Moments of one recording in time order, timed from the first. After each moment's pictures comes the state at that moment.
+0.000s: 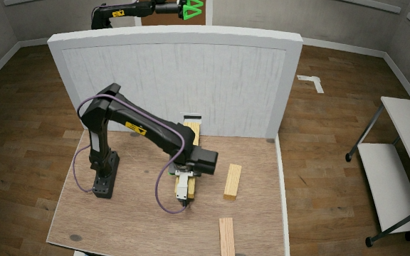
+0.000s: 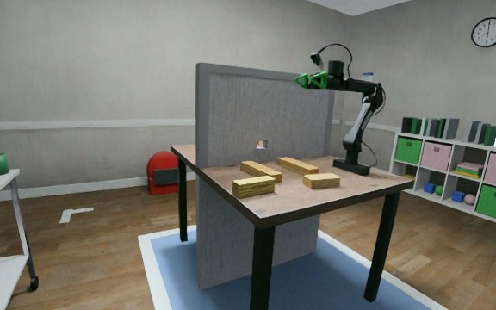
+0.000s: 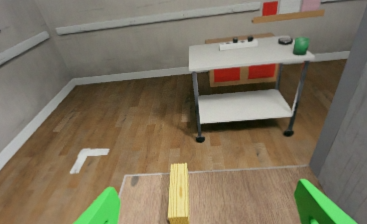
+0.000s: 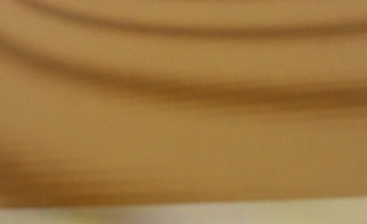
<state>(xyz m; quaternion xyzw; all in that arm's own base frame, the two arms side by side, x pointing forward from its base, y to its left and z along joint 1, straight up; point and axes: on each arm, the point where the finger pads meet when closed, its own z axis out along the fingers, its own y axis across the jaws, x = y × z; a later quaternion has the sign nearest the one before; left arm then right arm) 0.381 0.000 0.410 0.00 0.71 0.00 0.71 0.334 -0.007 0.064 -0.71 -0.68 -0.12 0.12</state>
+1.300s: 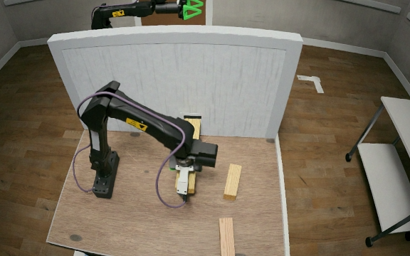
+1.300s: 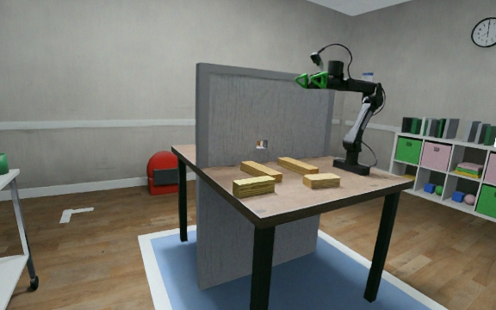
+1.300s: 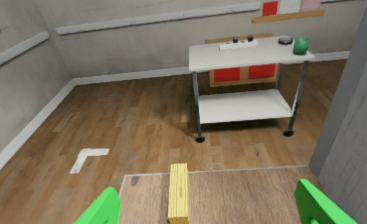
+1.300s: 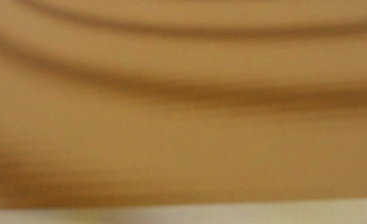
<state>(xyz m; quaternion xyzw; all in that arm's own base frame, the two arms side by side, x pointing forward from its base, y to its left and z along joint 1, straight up) 0.381 0.000 0.410 0.00 0.71 0.00 0.71 0.335 0.012 0.064 -0.71 -0.68 -0.13 0.12</state>
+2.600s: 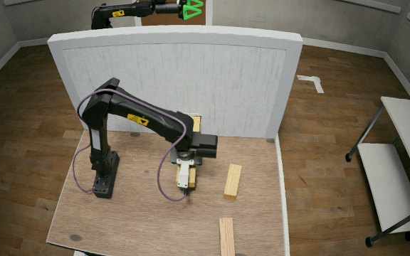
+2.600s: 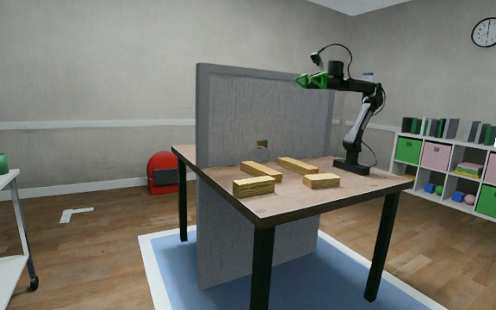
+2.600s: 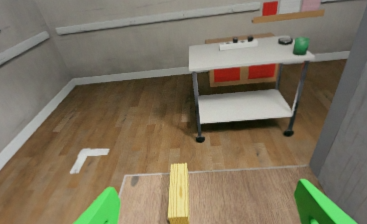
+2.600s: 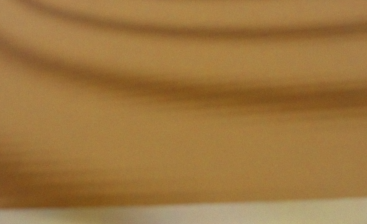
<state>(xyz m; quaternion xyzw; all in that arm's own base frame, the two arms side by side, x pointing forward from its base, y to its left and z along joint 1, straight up) 0.381 0.000 0.410 0.00 0.71 0.00 0.71 0.335 0.037 0.063 -0.71 -0.68 -0.12 0.12</state>
